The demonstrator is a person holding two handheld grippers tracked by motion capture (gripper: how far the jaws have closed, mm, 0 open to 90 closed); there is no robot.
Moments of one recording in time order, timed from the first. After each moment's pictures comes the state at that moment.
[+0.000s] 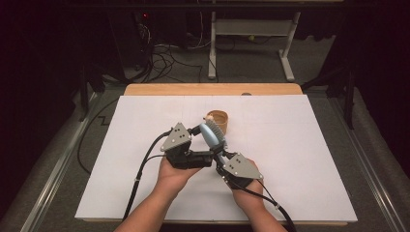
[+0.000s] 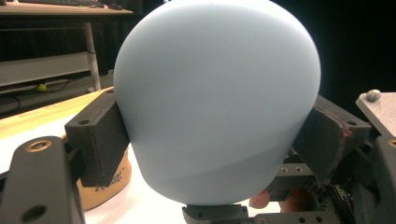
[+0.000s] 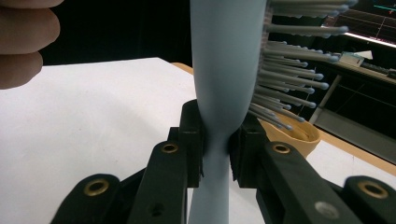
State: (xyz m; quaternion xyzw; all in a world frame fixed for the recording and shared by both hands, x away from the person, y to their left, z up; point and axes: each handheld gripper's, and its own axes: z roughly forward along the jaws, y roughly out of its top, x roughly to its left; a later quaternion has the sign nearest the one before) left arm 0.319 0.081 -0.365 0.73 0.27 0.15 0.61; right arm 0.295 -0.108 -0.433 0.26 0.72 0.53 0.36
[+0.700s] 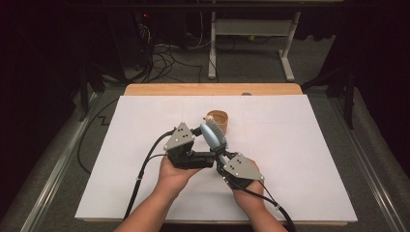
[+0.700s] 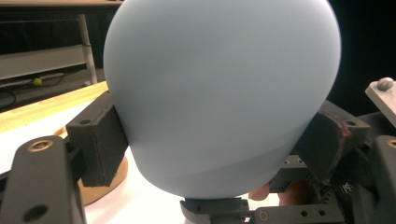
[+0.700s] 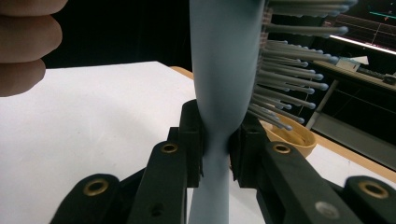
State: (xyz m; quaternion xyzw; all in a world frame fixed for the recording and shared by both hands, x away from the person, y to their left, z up) left arm 0.319 0.076 -0.364 0.74 0.27 0.14 0.60; right arm 0.294 -0.109 -0.431 0.26 0.72 0.53 0.36
